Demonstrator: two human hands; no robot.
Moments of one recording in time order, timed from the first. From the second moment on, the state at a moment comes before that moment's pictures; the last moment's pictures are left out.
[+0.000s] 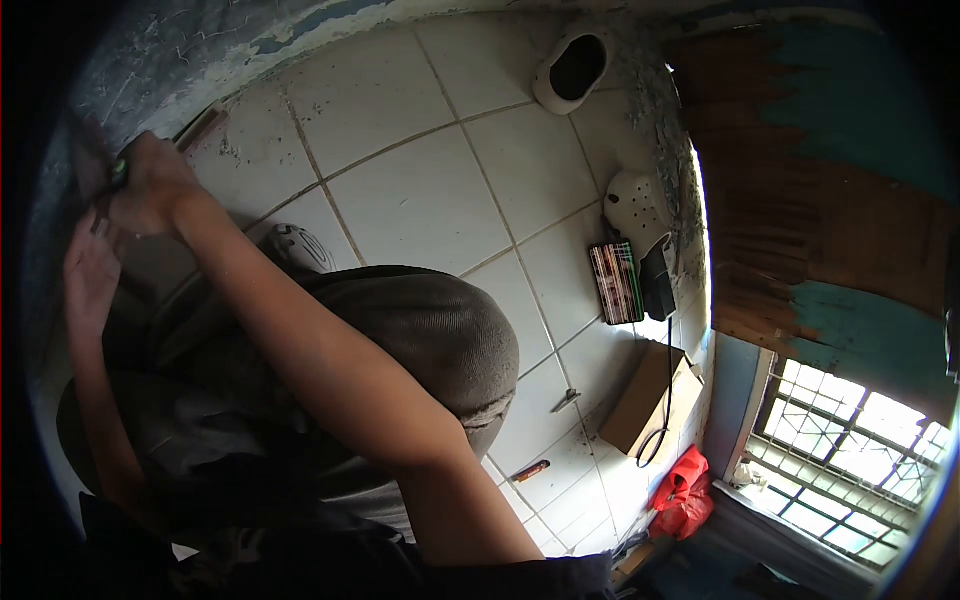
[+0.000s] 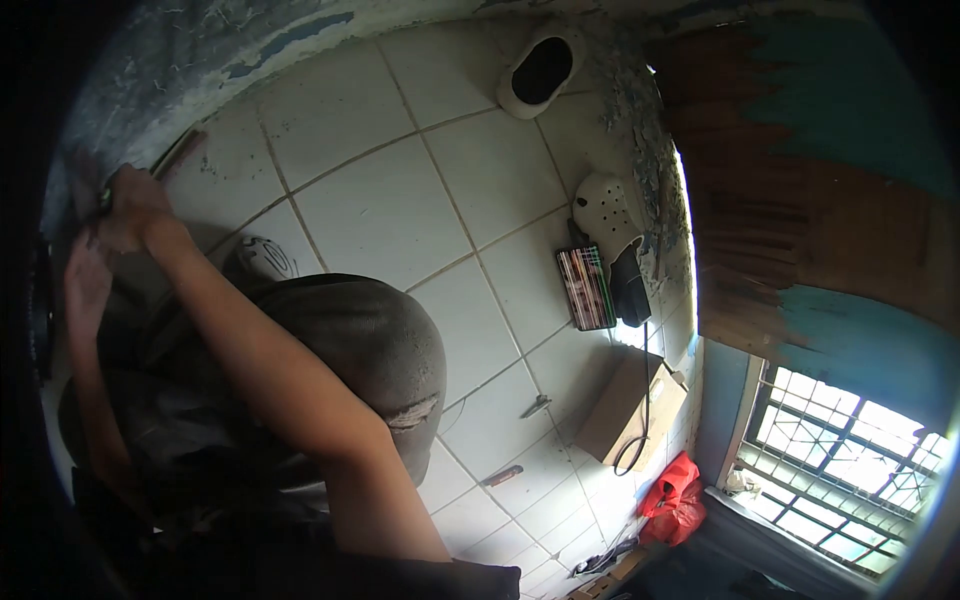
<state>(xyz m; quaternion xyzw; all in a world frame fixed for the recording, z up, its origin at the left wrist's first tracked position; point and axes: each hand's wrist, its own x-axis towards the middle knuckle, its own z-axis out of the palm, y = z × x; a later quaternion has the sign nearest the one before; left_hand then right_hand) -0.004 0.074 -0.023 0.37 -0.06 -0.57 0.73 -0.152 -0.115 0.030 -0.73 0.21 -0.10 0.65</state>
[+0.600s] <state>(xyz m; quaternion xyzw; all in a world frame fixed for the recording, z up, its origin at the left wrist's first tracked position) -0.065 0.029 -0.010 0.84 -0.32 -0.06 0.44 -0.161 -0.120 0.009 -0.81 0.26 -0.10 0.52</state>
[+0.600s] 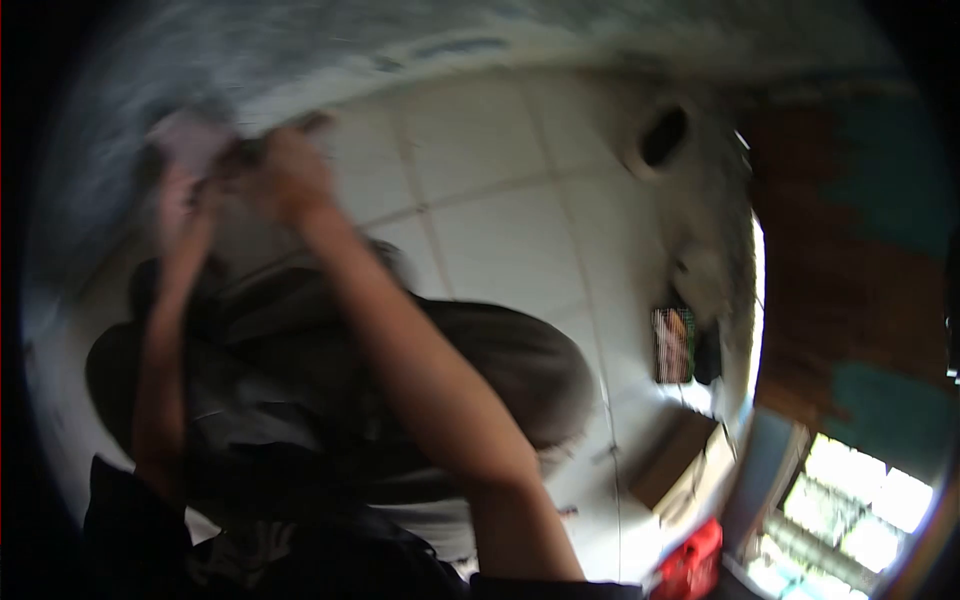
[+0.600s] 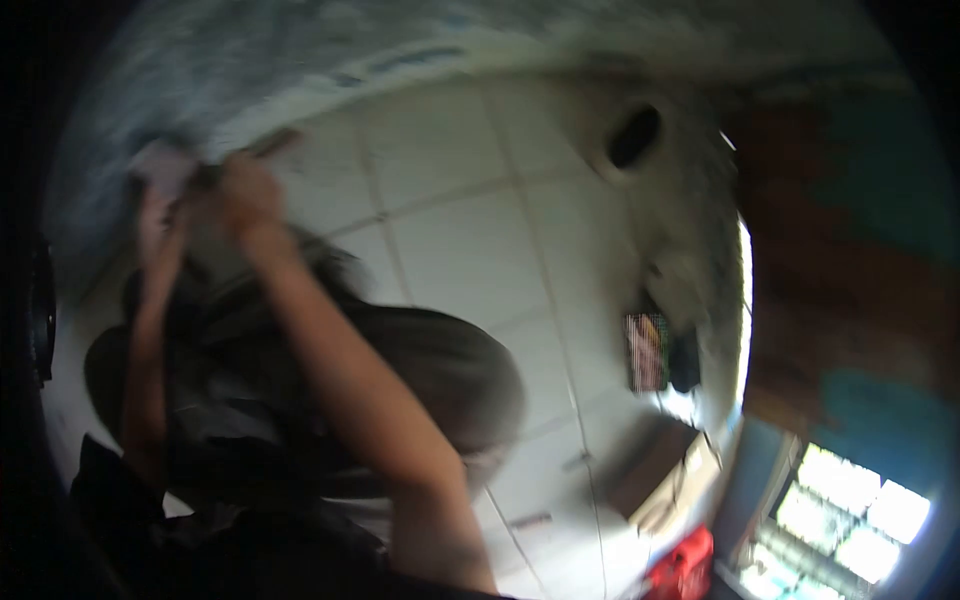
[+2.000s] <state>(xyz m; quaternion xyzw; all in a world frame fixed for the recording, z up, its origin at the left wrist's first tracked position) -0.042 0.005 0.042 0.64 -0.19 -0.21 0.72 -0.175 -0.129 0.050 -0.83 0.25 0.02 0.49</state>
